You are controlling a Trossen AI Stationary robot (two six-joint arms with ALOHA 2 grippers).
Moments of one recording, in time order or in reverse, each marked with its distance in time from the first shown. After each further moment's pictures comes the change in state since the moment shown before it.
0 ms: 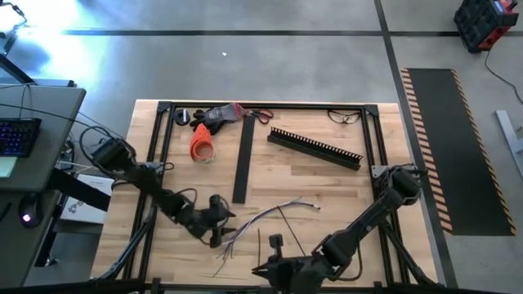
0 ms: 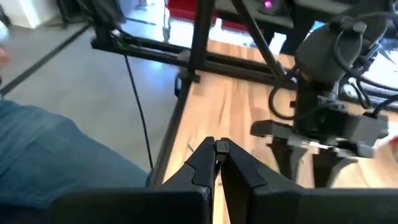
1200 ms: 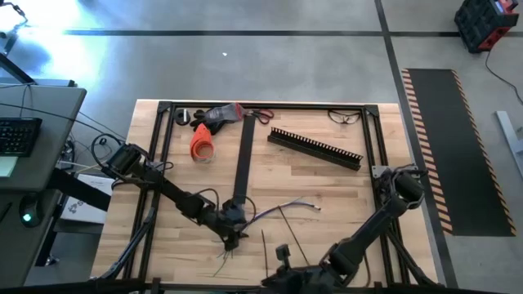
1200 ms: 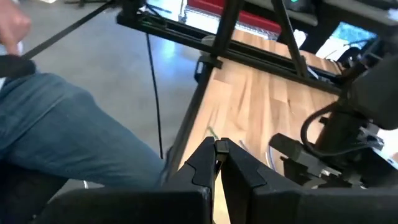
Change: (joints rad) left arm 0.142 0.201 0.229 -0.250 0.296 -0.079; right arm 0.069 0.008 -0.052 0.015 -0.002 -0.050
